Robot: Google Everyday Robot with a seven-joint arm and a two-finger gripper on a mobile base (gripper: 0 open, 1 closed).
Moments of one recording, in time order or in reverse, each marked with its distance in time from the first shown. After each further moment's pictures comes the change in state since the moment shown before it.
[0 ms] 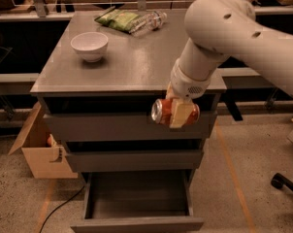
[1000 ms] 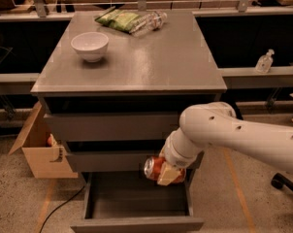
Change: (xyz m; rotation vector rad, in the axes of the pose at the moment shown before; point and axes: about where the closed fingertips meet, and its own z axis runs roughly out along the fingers) arm 0.014 0.093 0.174 -0.002 -0.095 0.187
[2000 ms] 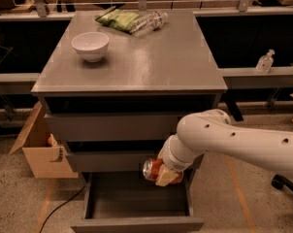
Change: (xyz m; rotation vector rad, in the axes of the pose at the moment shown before) arm 0.004 -0.005 0.022 0.039 -0.004 -0.001
